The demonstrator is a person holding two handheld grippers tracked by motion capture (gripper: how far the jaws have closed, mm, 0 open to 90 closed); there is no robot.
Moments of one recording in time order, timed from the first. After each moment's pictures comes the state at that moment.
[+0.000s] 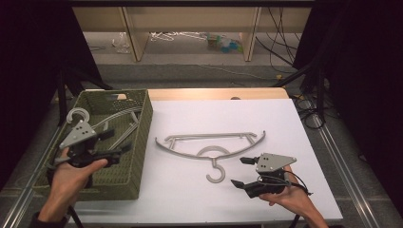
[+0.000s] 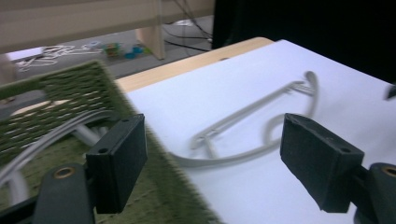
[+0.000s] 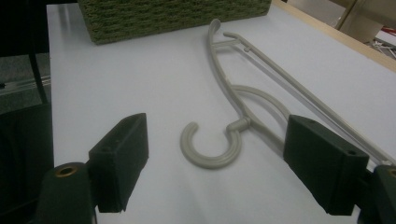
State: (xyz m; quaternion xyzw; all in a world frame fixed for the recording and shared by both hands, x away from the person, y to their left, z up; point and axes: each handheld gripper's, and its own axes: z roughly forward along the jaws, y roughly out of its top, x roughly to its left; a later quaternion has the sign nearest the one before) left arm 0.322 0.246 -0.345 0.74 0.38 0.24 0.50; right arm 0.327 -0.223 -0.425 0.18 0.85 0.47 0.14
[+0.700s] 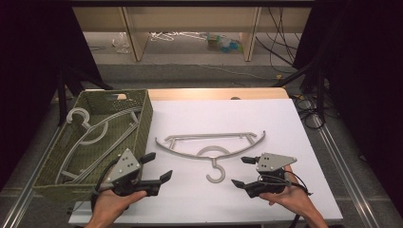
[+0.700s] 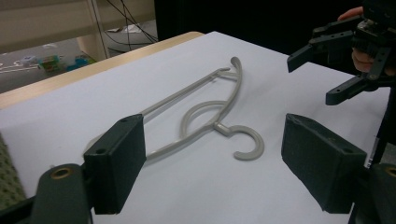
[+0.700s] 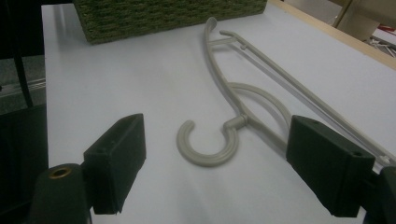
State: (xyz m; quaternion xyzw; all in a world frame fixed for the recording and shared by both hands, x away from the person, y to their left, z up) left arm 0.285 0.165 -0.395 0.76 0.32 0.20 0.54; right arm 0.328 -0.225 -0.428 0.19 0.85 0.47 0.14
